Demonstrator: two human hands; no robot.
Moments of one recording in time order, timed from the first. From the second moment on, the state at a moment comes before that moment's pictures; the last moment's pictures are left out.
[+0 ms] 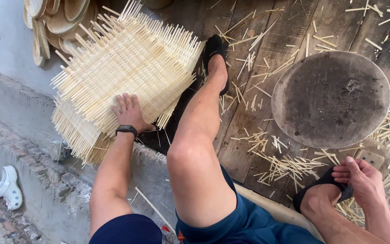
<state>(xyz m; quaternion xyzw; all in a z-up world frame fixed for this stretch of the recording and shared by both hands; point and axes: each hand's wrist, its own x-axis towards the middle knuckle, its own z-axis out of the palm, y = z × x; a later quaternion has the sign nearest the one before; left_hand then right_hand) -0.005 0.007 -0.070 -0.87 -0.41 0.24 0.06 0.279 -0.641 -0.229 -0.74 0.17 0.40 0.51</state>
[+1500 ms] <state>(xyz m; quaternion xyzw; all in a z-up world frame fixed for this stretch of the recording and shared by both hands) 0.192 -0.271 0.202 -0.99 0.06 -0.06 -0.13 0.352 -0.717 -0.196 -0.68 0.17 0.31 0.64</state>
